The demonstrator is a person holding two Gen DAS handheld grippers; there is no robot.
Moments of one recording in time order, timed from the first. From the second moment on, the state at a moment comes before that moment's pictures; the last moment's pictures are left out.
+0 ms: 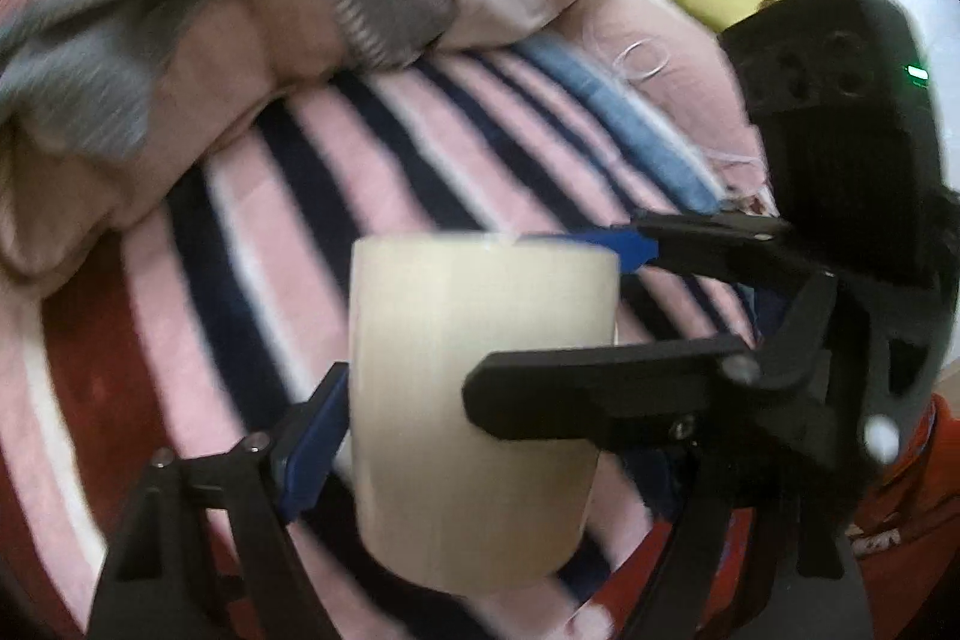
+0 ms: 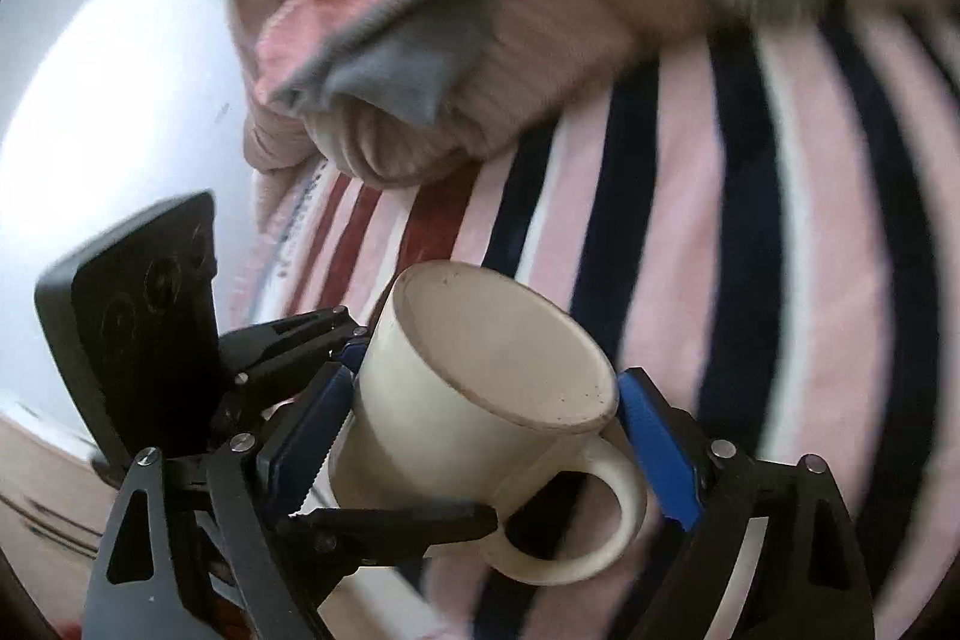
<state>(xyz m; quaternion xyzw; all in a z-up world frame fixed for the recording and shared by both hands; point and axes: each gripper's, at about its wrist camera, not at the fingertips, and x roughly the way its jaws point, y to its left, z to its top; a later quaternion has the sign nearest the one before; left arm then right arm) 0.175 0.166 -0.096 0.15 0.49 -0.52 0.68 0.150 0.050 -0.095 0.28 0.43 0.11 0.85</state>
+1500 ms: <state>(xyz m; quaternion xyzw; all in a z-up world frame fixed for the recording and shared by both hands) 0.097 0.214 -0.006 0.05 0.36 -0.35 0.86 0.007 0.032 0.024 0.07 0.28 0.01 0.96</state>
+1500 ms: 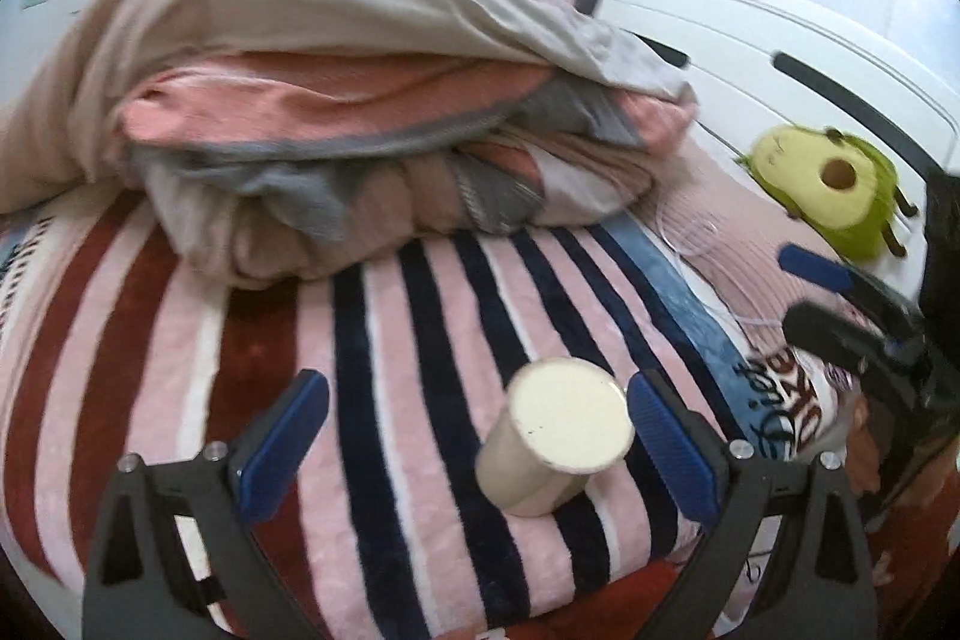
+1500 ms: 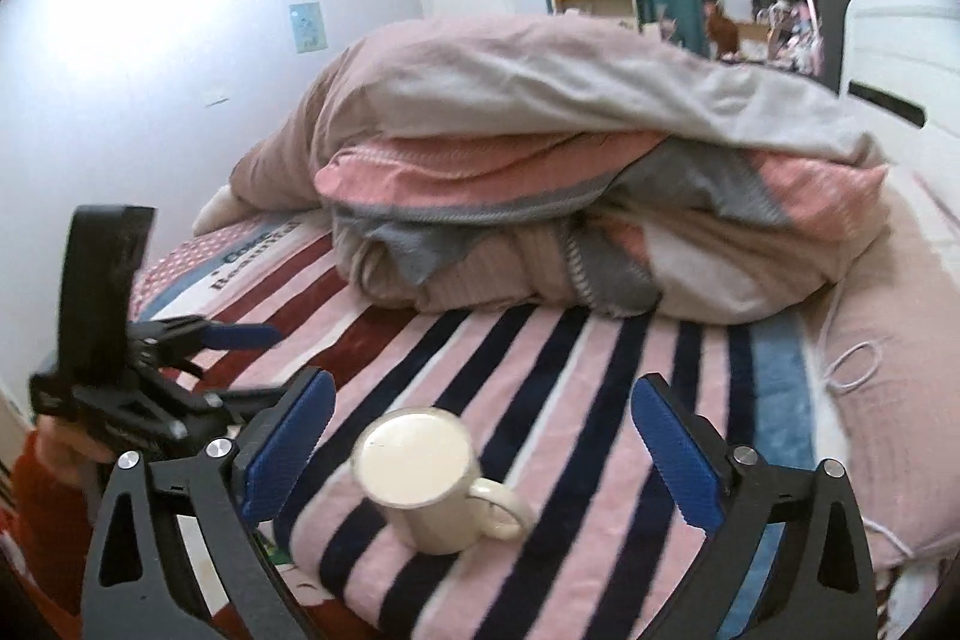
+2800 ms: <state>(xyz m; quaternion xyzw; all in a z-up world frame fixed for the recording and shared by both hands) 0.081 0.233 0.016 0.06 0.33 -0.29 0.90 -0.012 0.023 0.020 0.07 0.29 -0.02 0.95</state>
